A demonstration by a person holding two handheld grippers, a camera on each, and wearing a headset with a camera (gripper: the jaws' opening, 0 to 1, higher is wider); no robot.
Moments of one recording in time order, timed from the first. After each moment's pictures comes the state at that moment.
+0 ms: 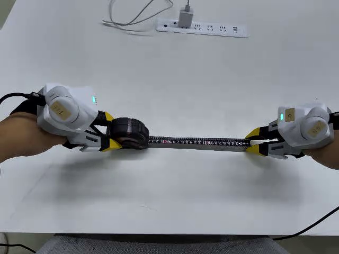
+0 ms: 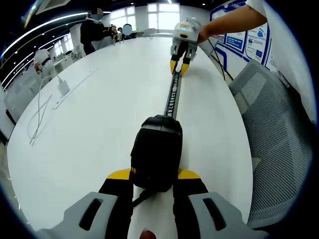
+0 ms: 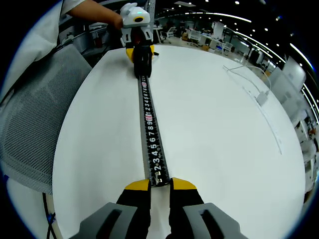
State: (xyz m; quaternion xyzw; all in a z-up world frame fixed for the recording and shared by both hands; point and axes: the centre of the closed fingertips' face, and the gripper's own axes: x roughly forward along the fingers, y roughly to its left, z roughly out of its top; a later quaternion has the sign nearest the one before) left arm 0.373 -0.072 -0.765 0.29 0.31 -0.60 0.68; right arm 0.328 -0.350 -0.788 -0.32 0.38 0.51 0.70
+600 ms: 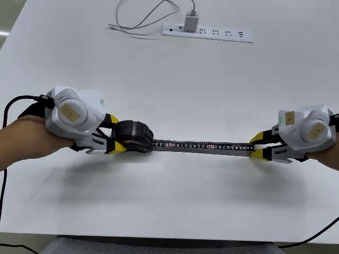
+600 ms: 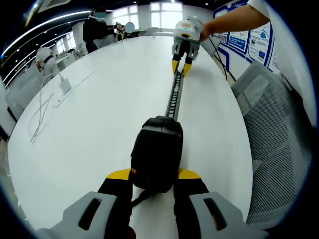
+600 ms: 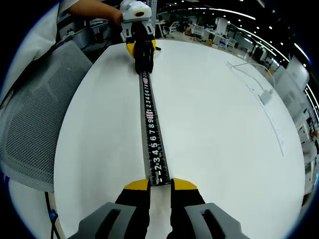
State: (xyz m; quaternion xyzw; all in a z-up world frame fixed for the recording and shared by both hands) left arm 0.373 -0.072 -0.764 0.29 0.31 -0.59 0.69; right arm 0.328 -0.350 -0.789 -0.33 0.40 0.51 0.69
